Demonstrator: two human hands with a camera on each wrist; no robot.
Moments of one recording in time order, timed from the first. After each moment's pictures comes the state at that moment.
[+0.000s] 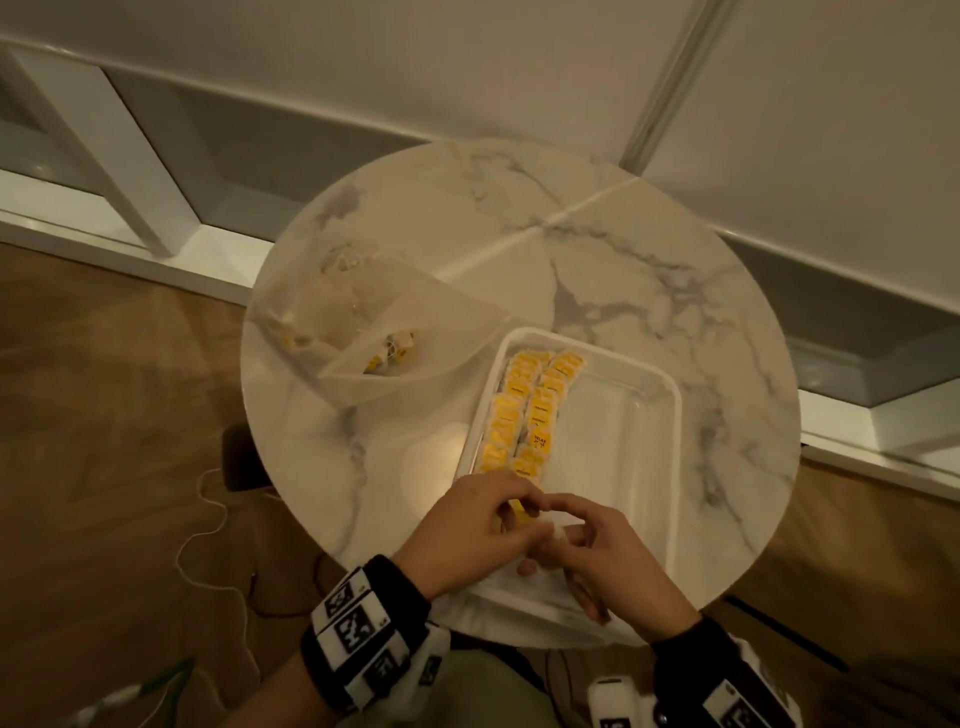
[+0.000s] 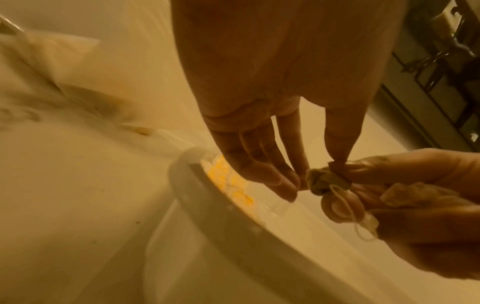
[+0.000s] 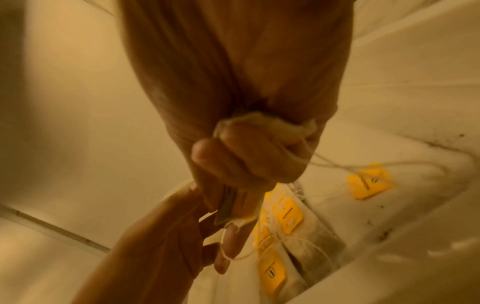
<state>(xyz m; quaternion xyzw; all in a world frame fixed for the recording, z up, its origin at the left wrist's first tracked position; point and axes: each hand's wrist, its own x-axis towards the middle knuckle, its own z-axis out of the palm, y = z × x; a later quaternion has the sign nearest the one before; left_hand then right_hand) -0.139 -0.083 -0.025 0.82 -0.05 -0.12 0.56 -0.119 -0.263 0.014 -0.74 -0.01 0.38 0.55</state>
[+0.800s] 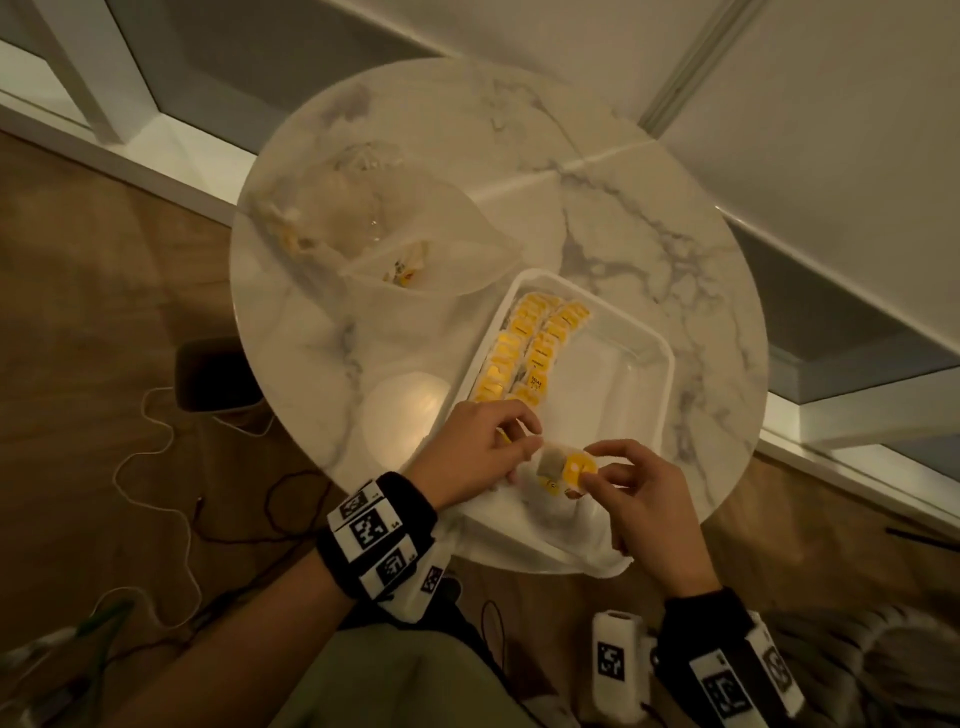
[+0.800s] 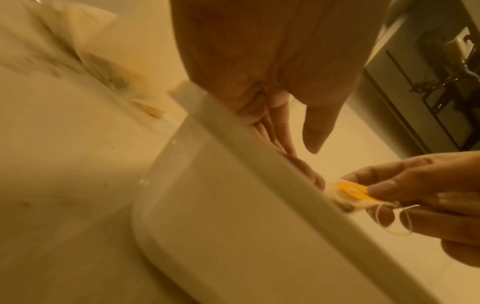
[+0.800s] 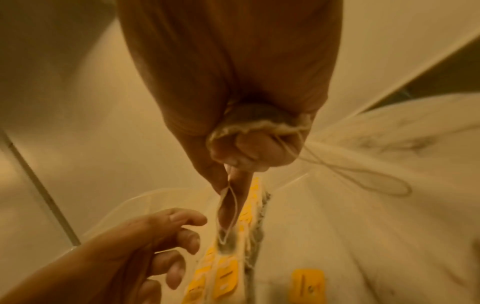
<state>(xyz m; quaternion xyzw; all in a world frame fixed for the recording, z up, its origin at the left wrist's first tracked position) -0.142 -0.090 -0.040 0.73 0.03 -0.10 0.67 -0.137 -0.282 0.026 -0.86 0.03 0.19 0.47</state>
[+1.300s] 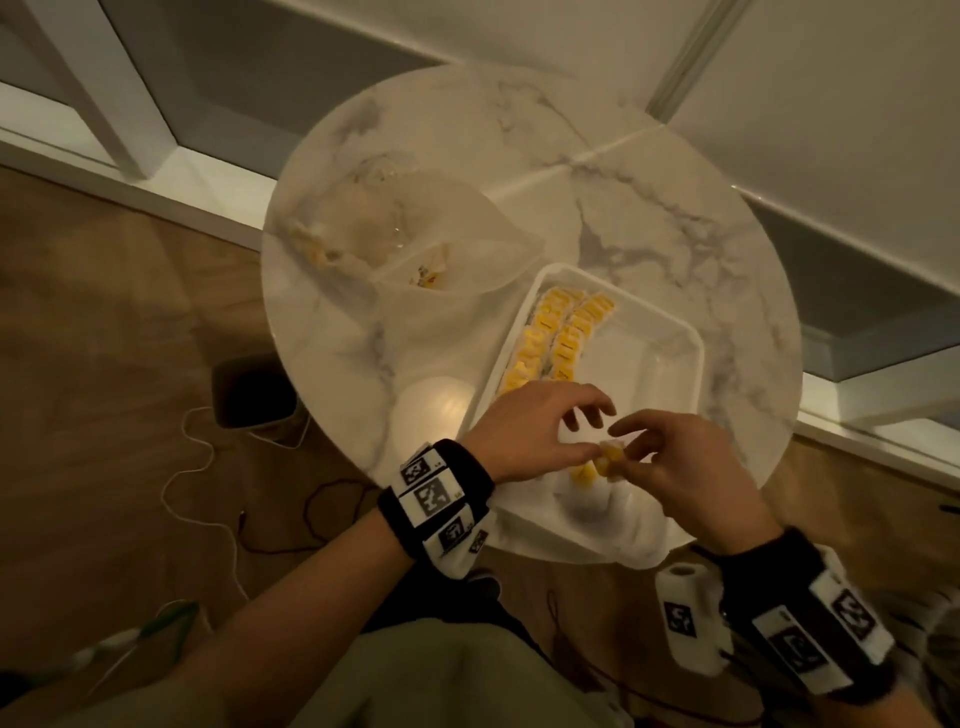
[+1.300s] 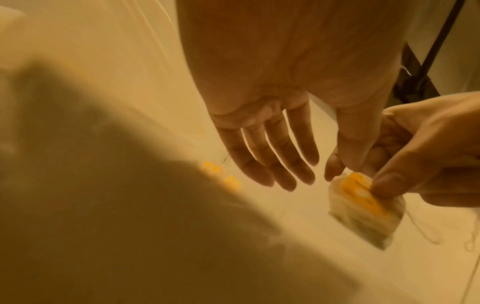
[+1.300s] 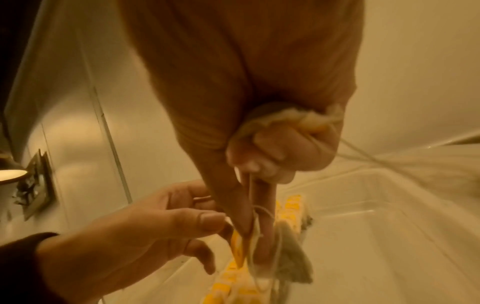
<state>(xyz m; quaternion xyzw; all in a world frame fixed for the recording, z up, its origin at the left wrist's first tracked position) -0.122 -0.085 -0.024 0.83 -0.17 -0.10 0.52 -0.118 -0.271 0.040 -0.95 -0.11 0.18 0.21</state>
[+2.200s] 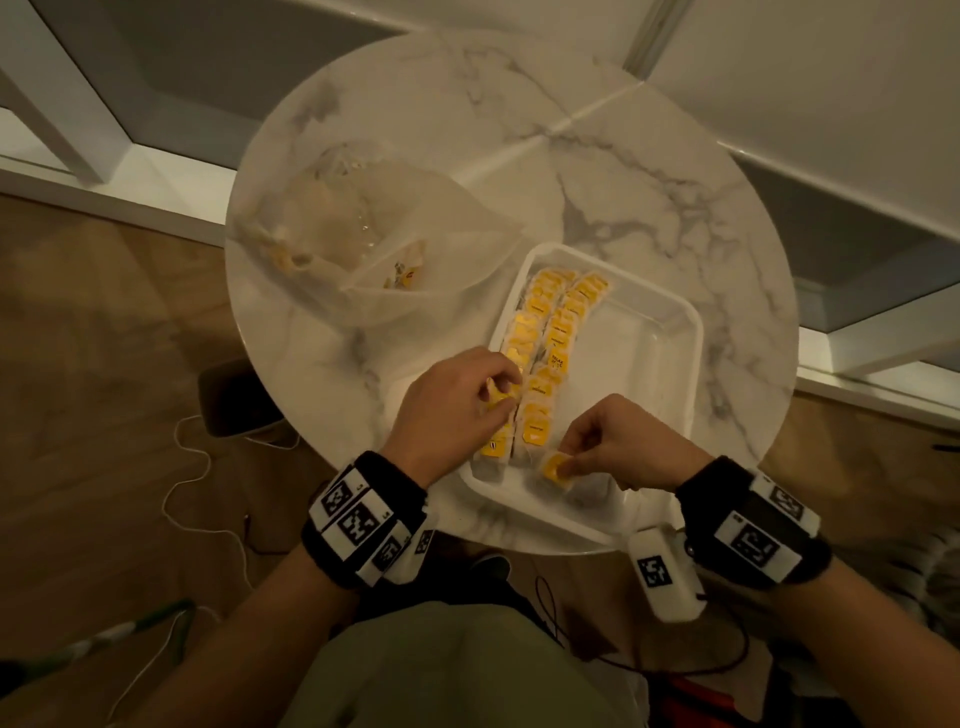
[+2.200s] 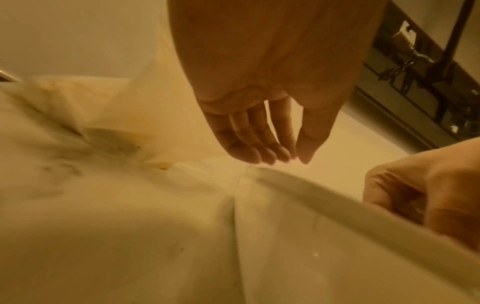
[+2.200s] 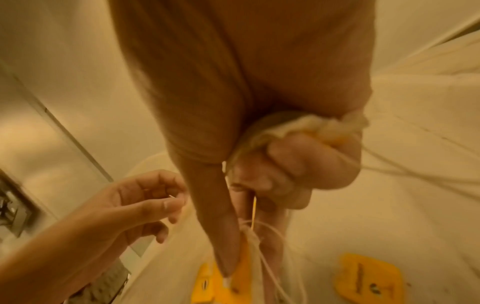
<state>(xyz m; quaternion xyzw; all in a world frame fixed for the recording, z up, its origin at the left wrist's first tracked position) -0.126 -0.035 -0.044 0.87 -0.07 0.03 0.48 -0.089 -0.241 0.016 -0.86 -0.06 0.43 0.26</state>
